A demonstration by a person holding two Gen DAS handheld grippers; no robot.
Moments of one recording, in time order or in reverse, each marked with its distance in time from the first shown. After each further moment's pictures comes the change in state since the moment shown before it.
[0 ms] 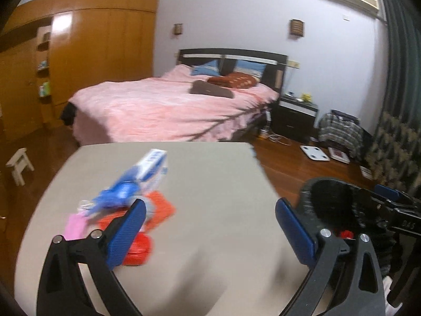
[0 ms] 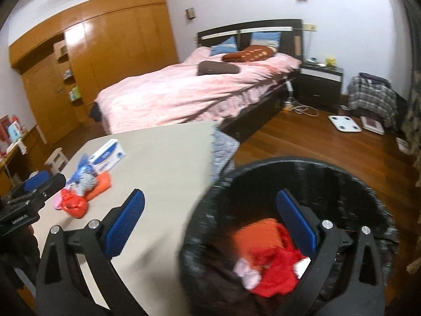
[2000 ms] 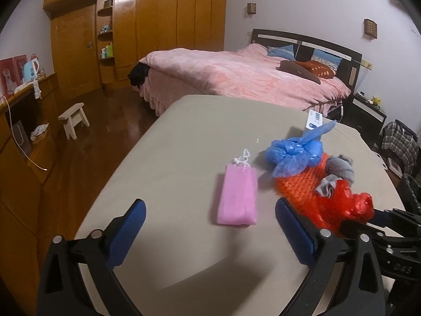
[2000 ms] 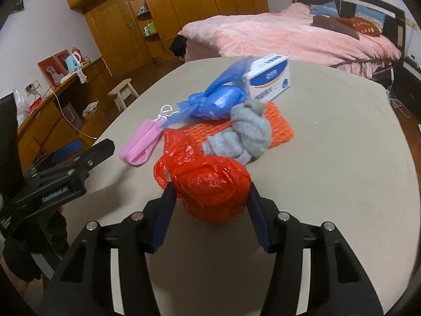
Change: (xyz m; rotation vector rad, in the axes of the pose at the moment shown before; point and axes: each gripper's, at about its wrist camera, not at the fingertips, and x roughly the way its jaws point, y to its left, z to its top) left arm 0.008 0.209 -0.071 -0.173 0.128 0.288; right arm 0.121 0.239 -0.061 -0.226 0.290 0.364
